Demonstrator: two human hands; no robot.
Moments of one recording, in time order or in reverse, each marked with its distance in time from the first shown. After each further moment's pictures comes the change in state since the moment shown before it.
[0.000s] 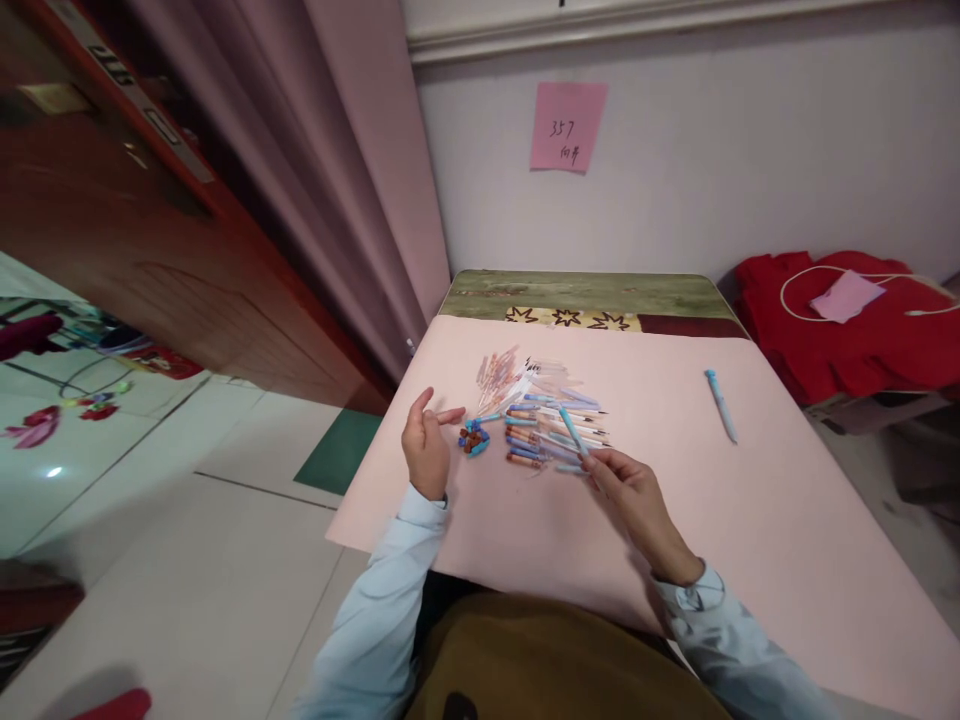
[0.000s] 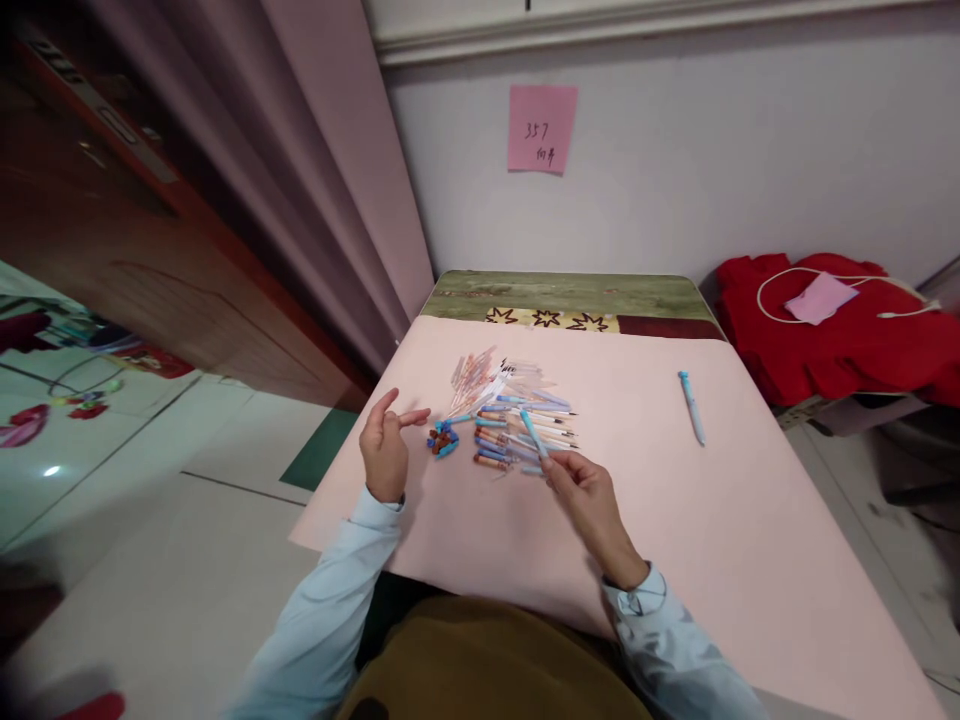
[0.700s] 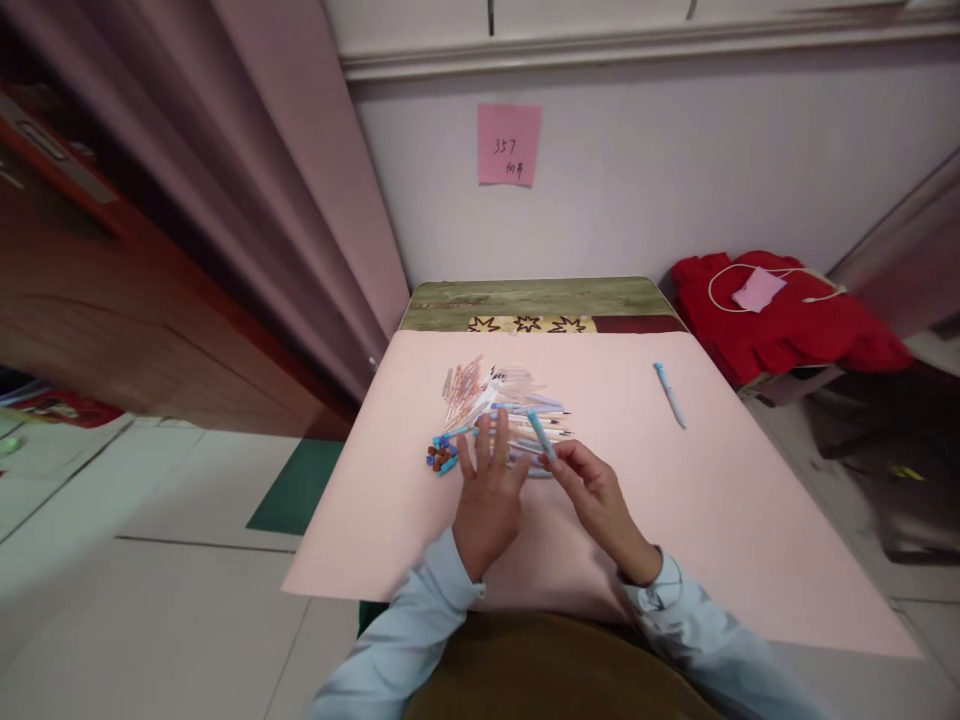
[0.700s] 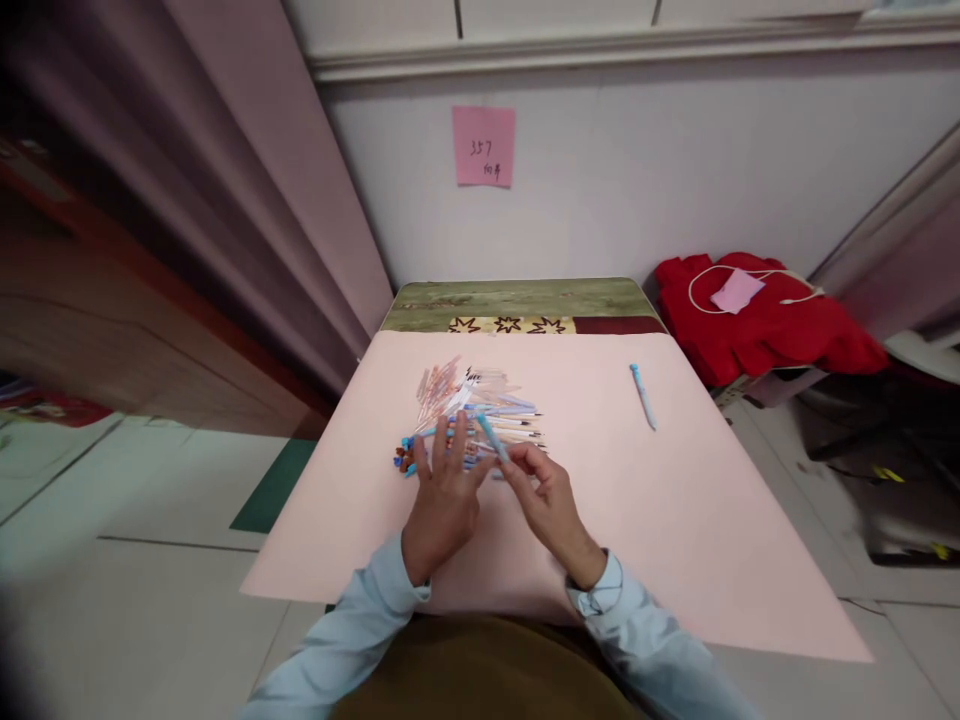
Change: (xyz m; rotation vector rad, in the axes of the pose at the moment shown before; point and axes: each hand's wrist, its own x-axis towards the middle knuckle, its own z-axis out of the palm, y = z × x) left_hand -0.082 0.024 0.050 0.982 -0.645 0.791; right_hand -0.011 -0.034 0.013 -0.101 -0.030 -0.313
